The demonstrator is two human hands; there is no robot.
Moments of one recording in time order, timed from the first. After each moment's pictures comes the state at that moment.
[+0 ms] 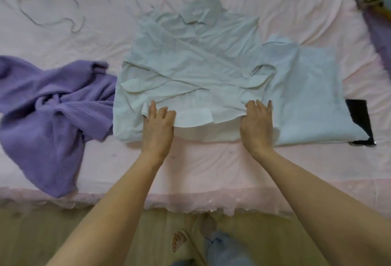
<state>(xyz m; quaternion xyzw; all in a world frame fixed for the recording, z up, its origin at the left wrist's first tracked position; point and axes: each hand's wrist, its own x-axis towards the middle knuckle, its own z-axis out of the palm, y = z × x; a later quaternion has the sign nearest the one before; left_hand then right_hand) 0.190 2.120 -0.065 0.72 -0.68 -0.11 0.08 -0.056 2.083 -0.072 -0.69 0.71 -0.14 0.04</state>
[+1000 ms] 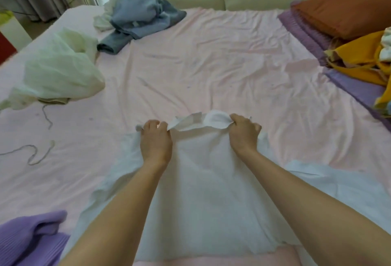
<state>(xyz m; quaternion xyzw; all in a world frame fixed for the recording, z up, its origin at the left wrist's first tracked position) 0.215 1.703 -0.091 0.77 -0.61 -0.05 0.16 0.006 1.675 -0.071 -0.63 0.71 -0.25 0.17</state>
